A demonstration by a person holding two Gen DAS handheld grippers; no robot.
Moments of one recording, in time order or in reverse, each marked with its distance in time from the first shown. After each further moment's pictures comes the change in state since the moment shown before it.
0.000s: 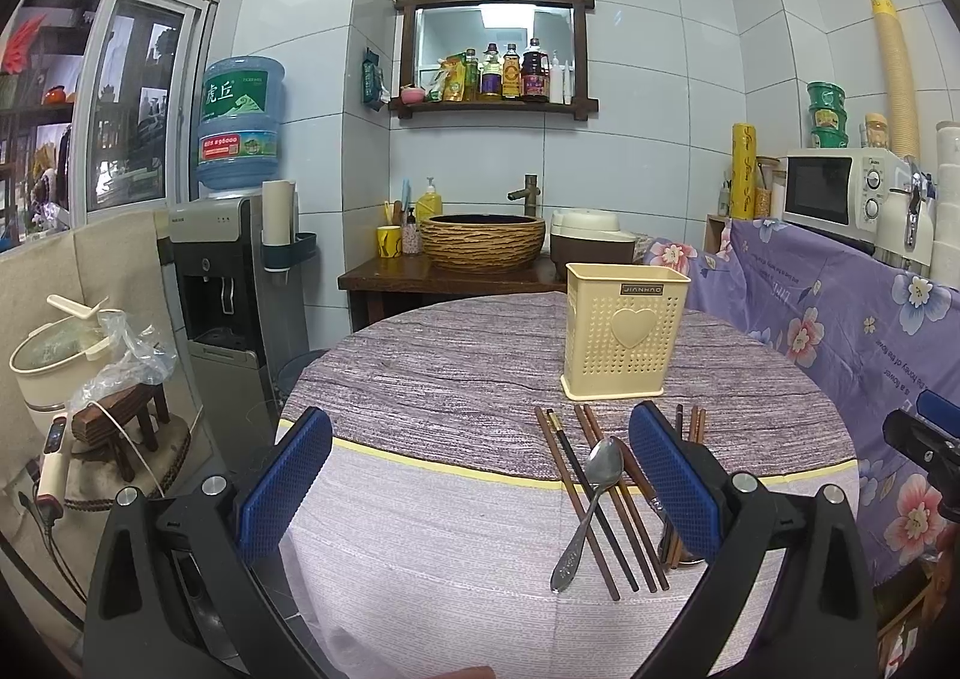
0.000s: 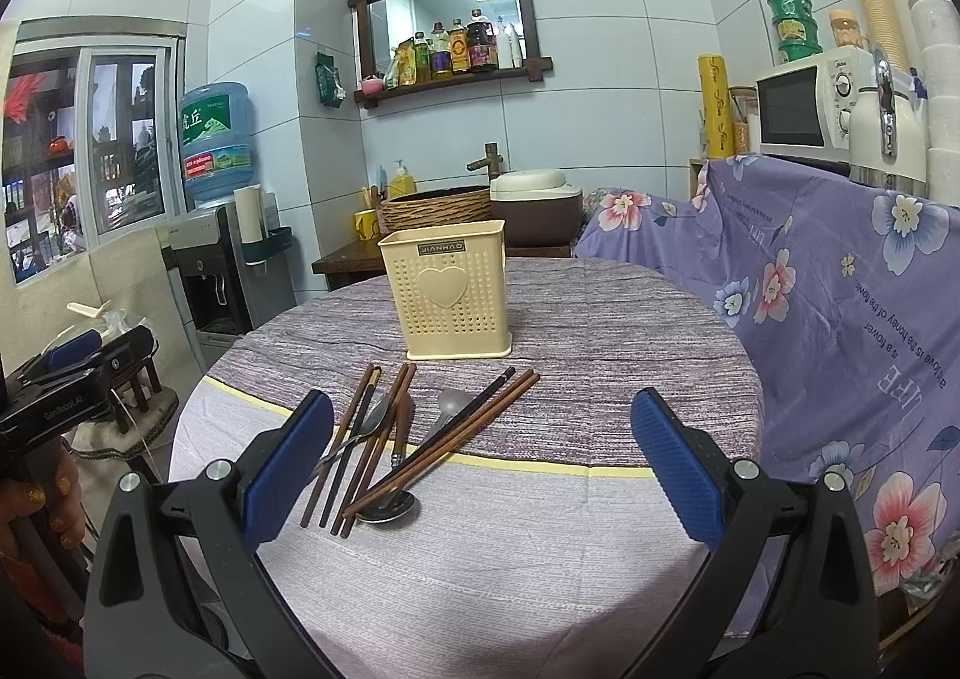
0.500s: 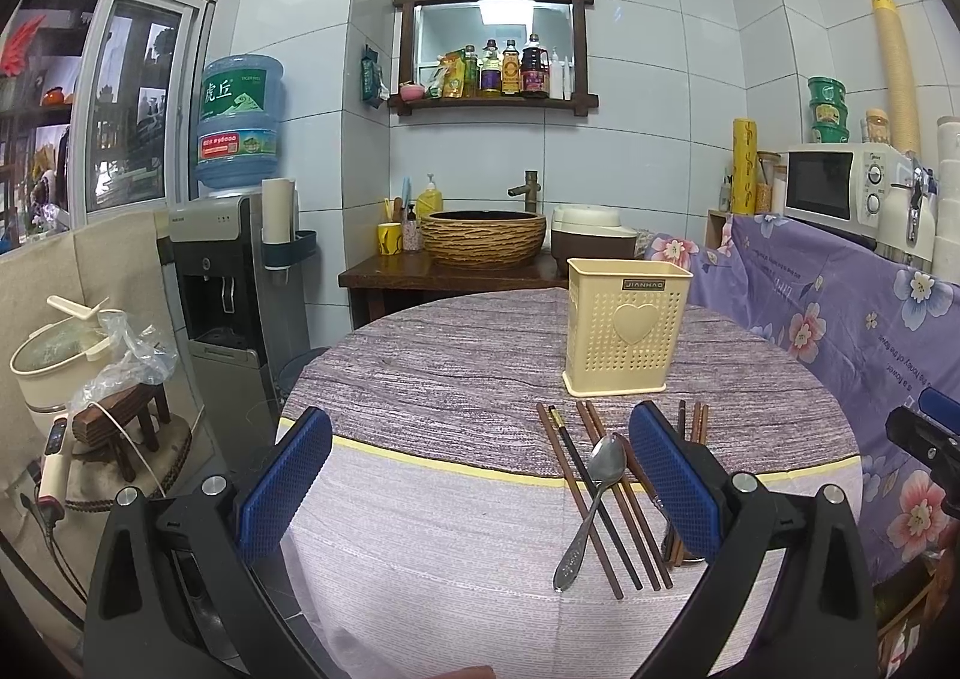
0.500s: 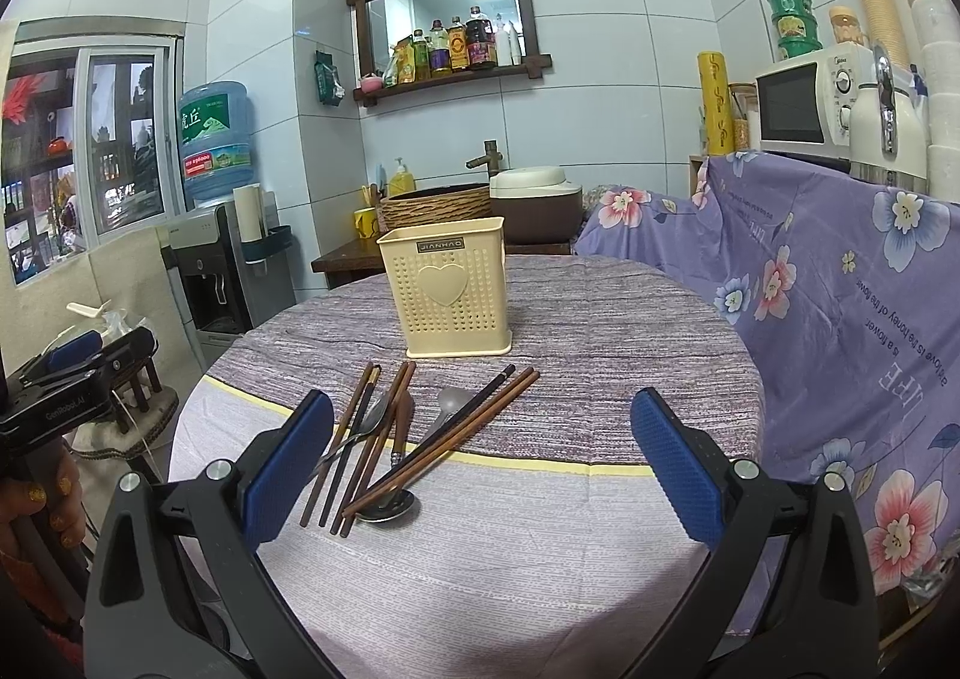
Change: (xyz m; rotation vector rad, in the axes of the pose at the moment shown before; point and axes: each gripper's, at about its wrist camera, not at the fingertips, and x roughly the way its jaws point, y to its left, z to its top) left arm 0.004 -0.001 -0.001 0.008 0.011 0.003; right arm 0.001 0.001 -0.001 0.002 0.004 0.001
